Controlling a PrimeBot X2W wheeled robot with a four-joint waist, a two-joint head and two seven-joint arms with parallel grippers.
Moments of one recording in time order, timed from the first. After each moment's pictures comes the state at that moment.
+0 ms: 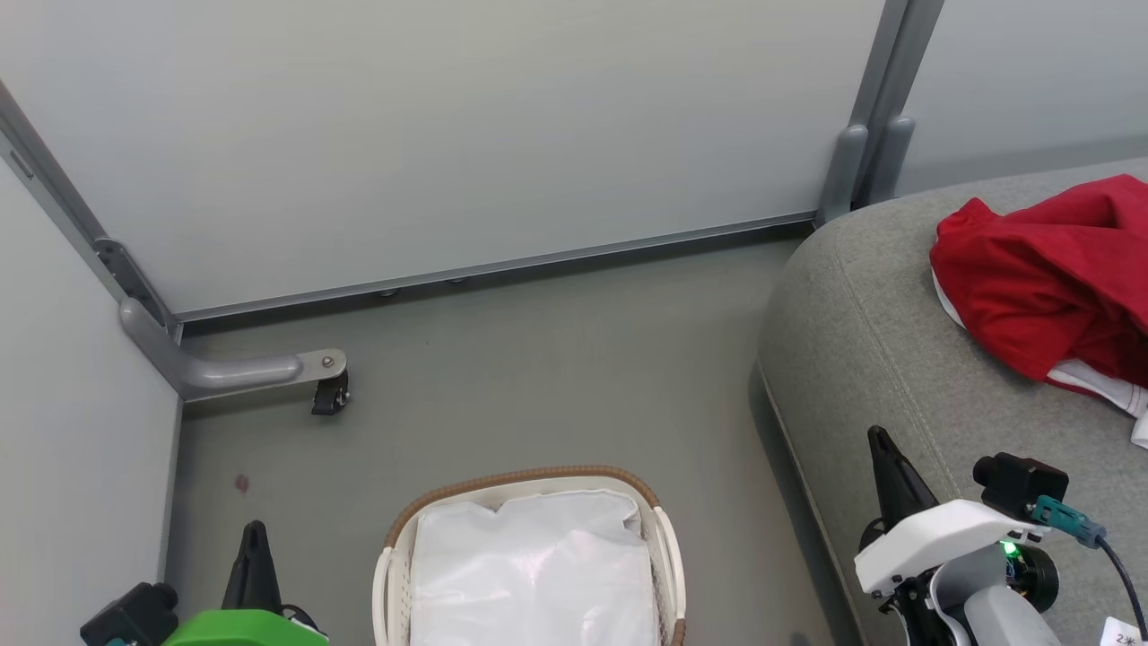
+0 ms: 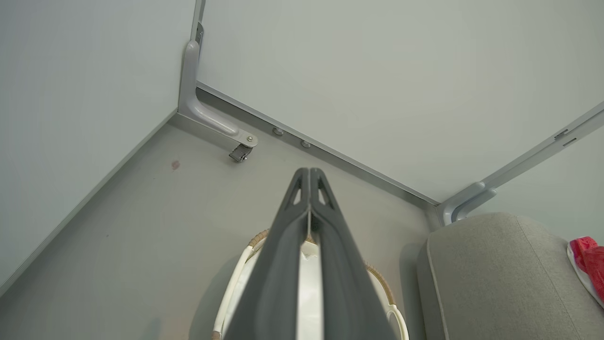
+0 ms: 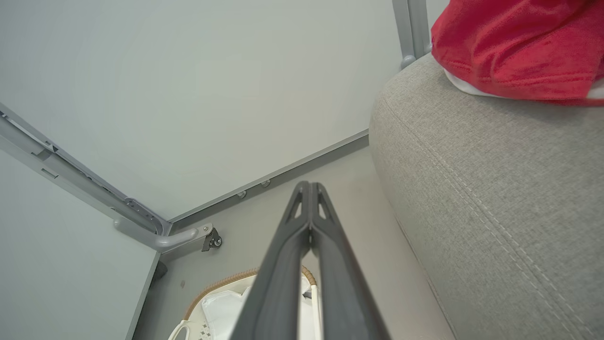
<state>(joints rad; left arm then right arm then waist) 0.00 0.04 0.07 0.40 -0.62 -0.13 -0.17 -0.16 -0.04 0.04 0.44 0.53 0.13 -0.17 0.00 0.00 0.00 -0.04</state>
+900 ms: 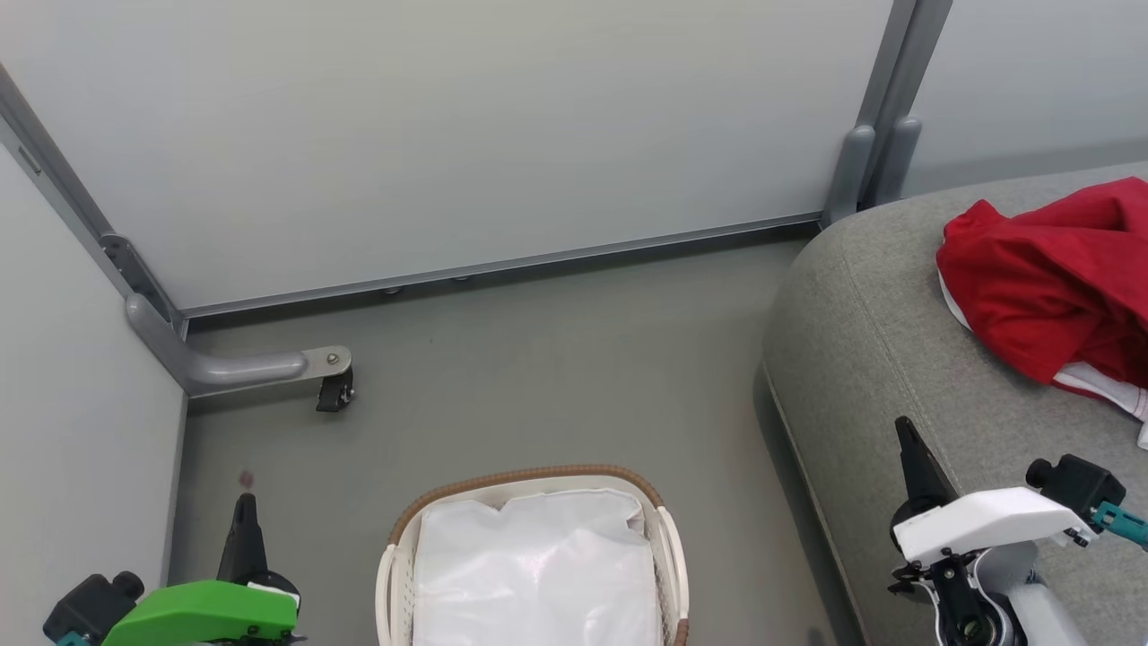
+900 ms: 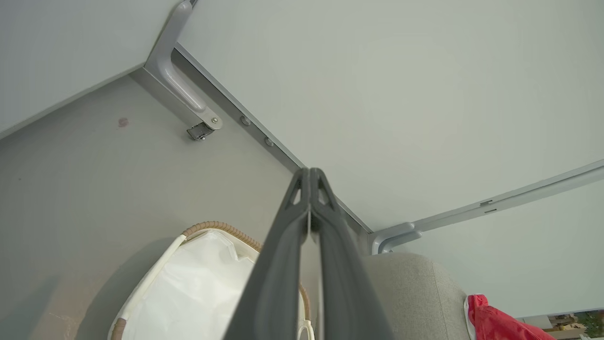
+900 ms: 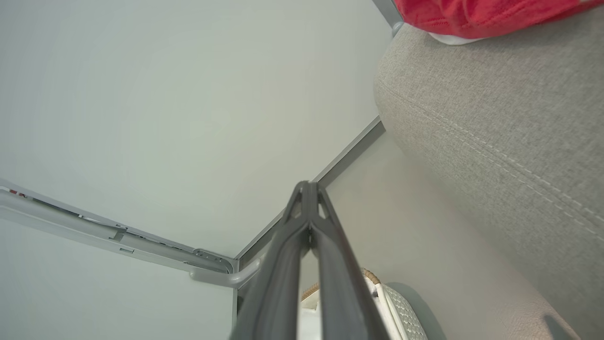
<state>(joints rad) -0.03 0.04 0.08 0.35 -0.96 -0.13 -0.07 -0.15 -0.04 -0.02 0.37 0.91 0.13 -0.07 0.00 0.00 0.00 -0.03</state>
